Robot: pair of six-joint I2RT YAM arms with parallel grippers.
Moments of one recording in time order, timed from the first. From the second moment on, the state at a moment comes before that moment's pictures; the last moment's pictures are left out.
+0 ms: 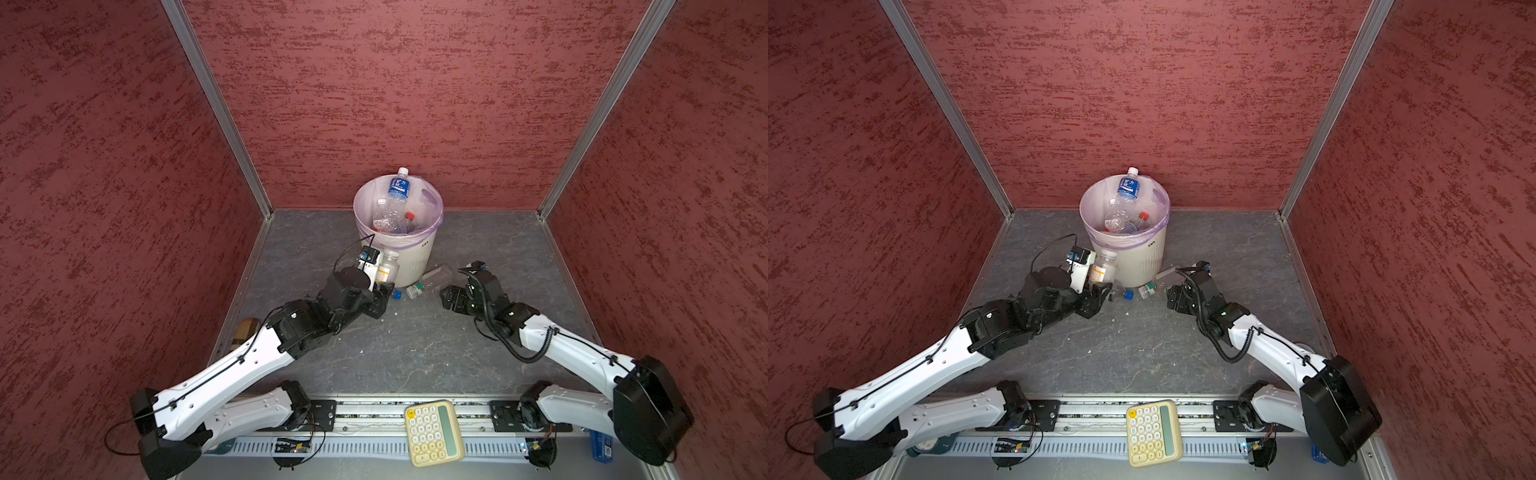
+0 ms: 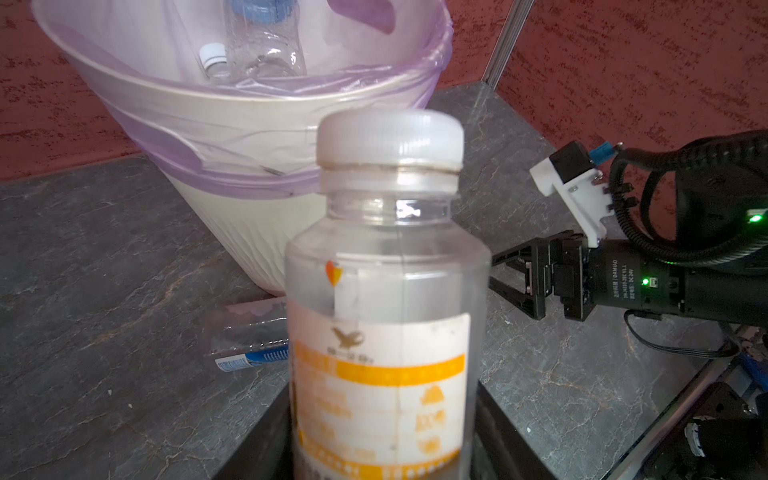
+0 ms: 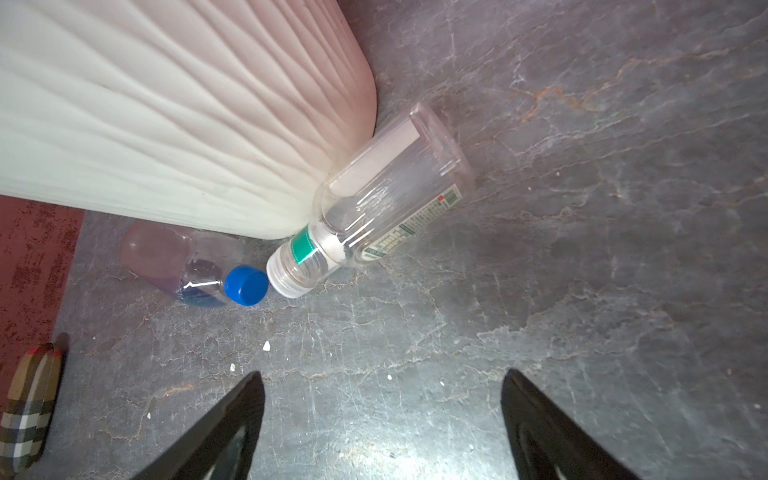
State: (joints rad) left arm -0.89 0.97 1.05 -0.61 -0.30 -0.32; right arm 0.56 1.20 0.65 -0.19 0.04 0.72
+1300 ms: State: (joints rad) left arm -0.61 0.94 1.24 -0.47 -0.24 -0.30; right arm 0.56 1.22 0.66 -0.16 0.01 0.72
